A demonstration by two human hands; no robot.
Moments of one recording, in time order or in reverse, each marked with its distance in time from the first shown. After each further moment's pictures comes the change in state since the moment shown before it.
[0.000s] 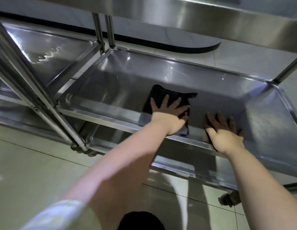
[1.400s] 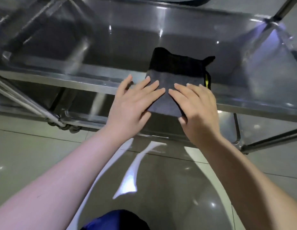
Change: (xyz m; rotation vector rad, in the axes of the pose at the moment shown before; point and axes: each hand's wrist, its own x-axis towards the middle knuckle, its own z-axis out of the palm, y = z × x) left_hand -0.119 -0.005 0.074 -0.076 0.641 0.424; right_hand -0.084 0.006 0.067 0.042 0.686 -0.742
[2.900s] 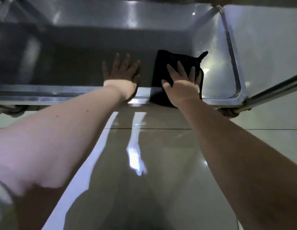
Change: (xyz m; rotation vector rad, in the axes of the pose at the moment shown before) left_hand -0.003 -0.007 0.277 0.120 -0.678 -0.465; right_hand -0.126 0.114 0.182 0.064 -0.640 0.831
